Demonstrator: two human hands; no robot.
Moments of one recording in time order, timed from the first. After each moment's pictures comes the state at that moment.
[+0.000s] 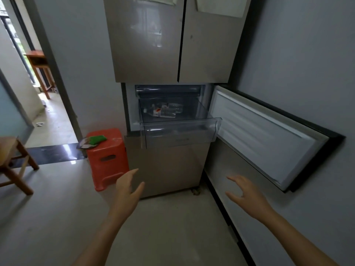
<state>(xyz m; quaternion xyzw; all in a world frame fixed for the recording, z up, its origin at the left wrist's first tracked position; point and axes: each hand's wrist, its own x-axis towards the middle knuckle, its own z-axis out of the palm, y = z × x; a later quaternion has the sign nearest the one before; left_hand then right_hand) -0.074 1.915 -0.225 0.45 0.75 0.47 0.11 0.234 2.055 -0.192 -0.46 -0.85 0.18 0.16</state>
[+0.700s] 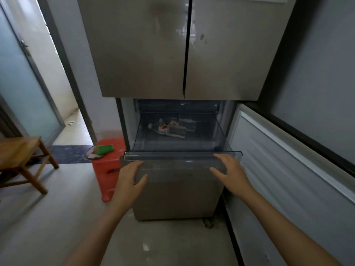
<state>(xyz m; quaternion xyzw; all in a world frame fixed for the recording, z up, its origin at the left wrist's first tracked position) -0.106 2.150 -0.206 0.41 0.81 0.42 0.04 0.108 2.341 -0.173 -0.34 -0.88 0.25 0.22</state>
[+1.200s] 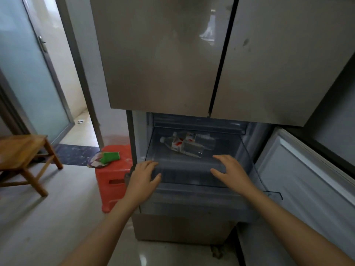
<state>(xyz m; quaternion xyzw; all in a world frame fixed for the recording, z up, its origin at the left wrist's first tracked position) -0.218 2.253 -0.224 0.44 0.83 0.35 0.03 -0.029 2.442 -0.181 -0.31 -0.92 0.21 0.14</state>
